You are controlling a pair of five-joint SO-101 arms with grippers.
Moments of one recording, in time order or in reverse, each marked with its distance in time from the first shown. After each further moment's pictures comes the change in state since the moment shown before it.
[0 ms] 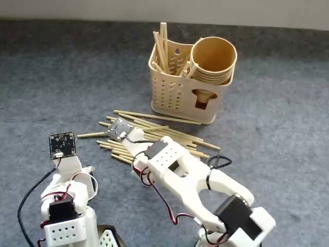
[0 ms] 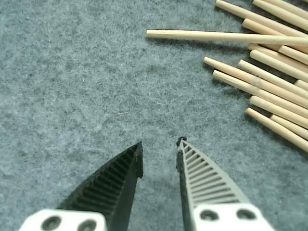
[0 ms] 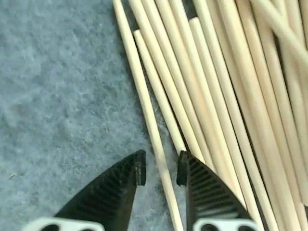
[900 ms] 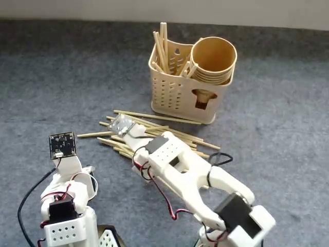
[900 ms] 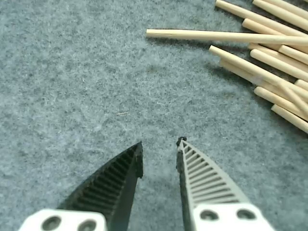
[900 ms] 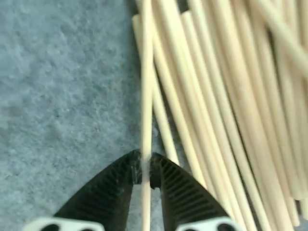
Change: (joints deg) left arm 0.0 0.0 0.0 0.0 0.0; right arm 2.2 -2.4 -3.1 3.3 0.2
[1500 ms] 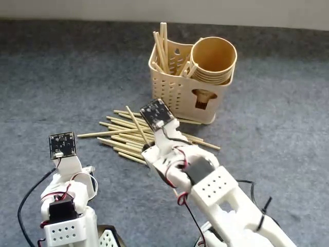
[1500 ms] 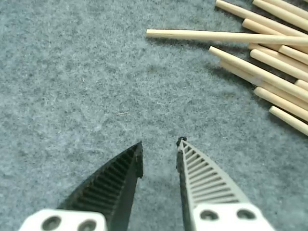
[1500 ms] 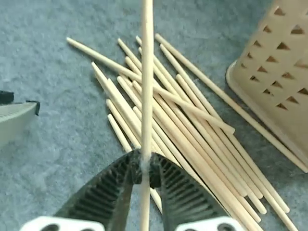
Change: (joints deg) left arm 0.0 0.0 0.0 0.0 0.0; right arm 4.6 -39.5 20.7 -11.3 -10.5
